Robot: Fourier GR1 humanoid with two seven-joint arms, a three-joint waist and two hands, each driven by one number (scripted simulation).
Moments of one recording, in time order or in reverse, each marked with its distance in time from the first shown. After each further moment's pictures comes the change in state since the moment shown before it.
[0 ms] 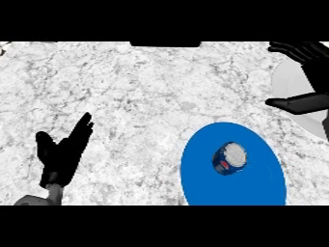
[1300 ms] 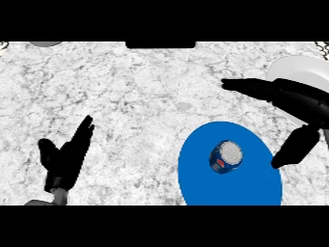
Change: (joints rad) left arm 0.033 -0.064 0.032 0.011 -0.058 -0.011 -0.049; right arm 0.032 -0.145 0.295 -0.388 0.439 0.250 0.281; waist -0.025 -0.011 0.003
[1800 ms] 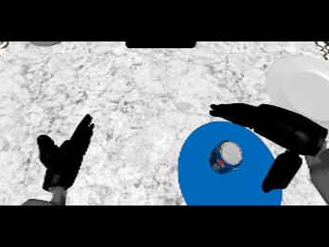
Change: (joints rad) left arm -0.003 -0.012 0.023 -0.022 -0.019 -0.016 0.052; right arm 0.125 0.078 0.049 -0.108 0.107 0.043 0.089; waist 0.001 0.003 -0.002
